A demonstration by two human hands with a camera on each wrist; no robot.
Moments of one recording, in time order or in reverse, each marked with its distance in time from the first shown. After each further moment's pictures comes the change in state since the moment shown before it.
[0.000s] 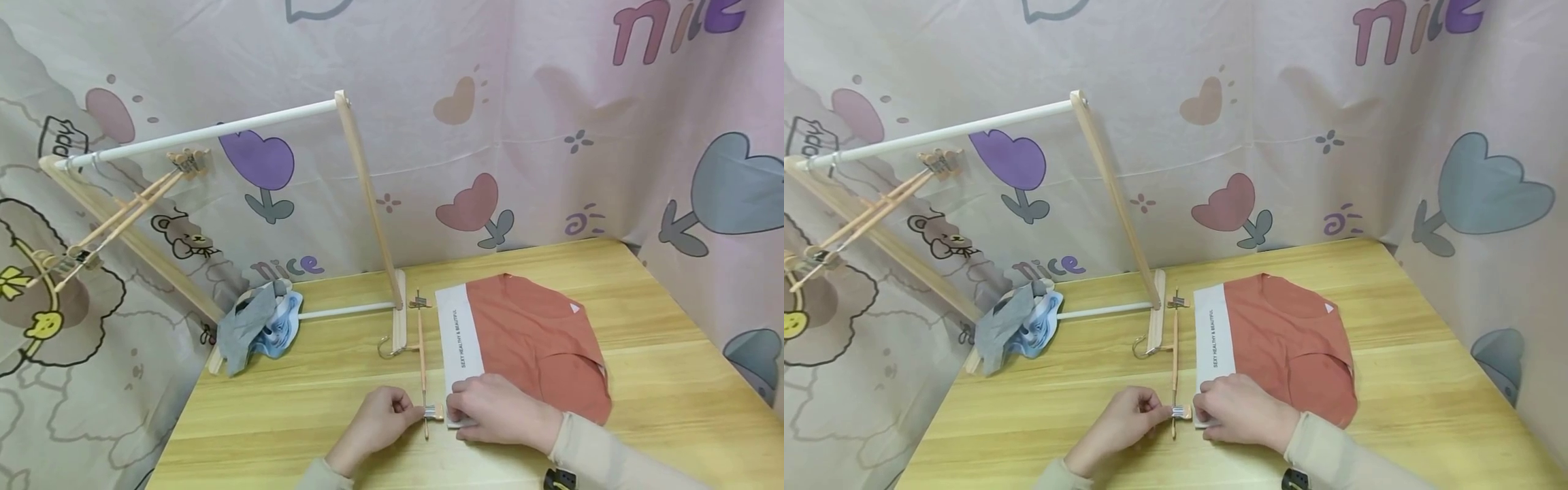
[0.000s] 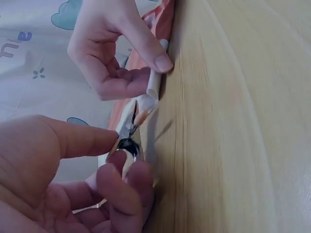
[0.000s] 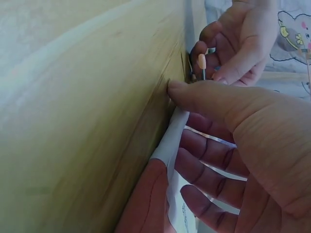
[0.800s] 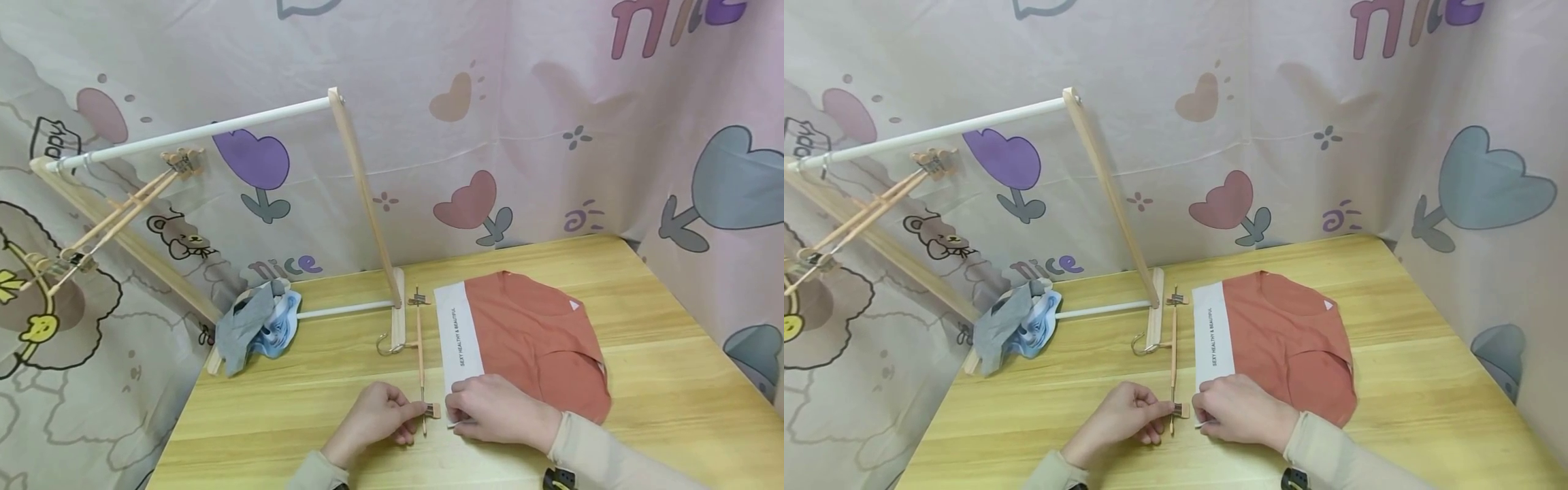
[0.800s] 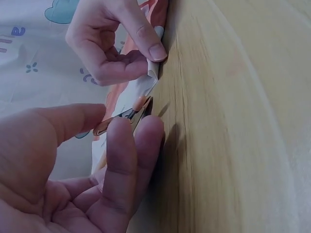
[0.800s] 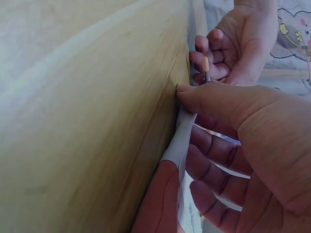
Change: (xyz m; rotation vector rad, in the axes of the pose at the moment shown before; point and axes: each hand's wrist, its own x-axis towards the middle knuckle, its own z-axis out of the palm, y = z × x) left_hand 0.006 0.001 -0.005 -0.230 -0.092 -0.126; right_hand 0.001 0.001 0.003 0.044 -0.002 0.013
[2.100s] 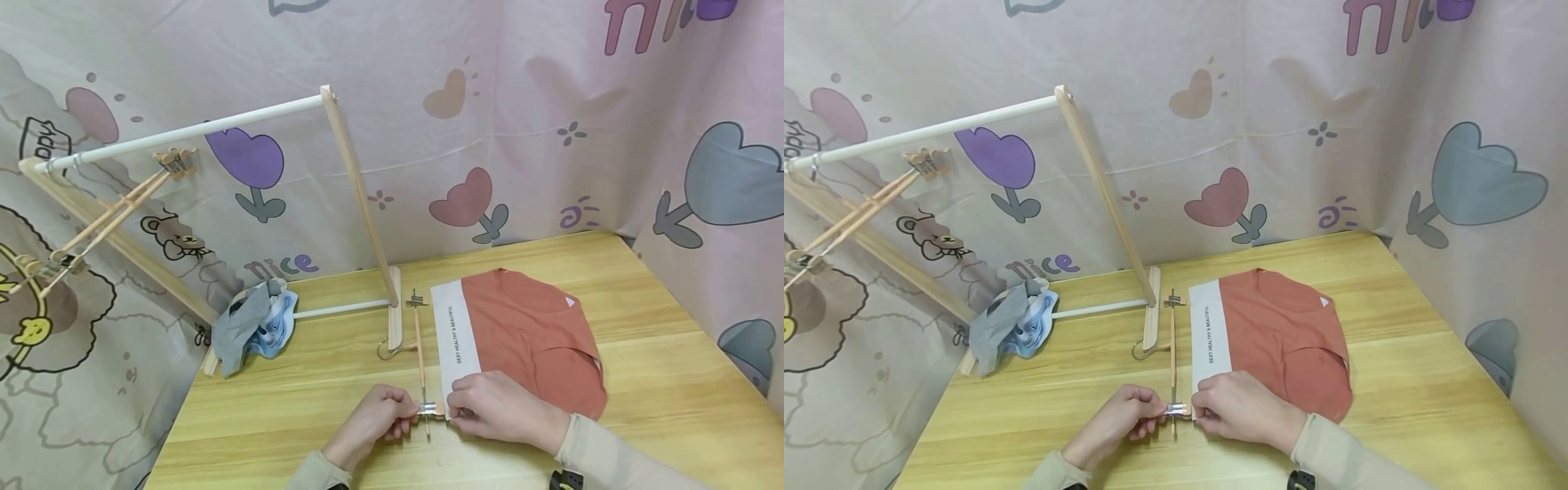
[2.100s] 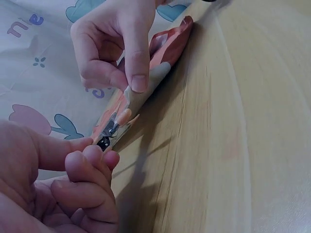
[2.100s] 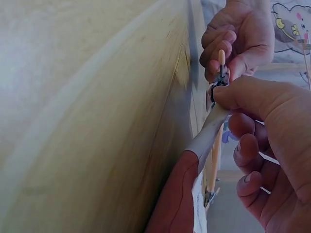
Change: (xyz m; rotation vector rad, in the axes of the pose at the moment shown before) left_hand 0.002 -0.001 0.007 -0.170 -0.051 -0.040; right_hand -0.009 0.006 0.002 -0.015 0.261 -0.152
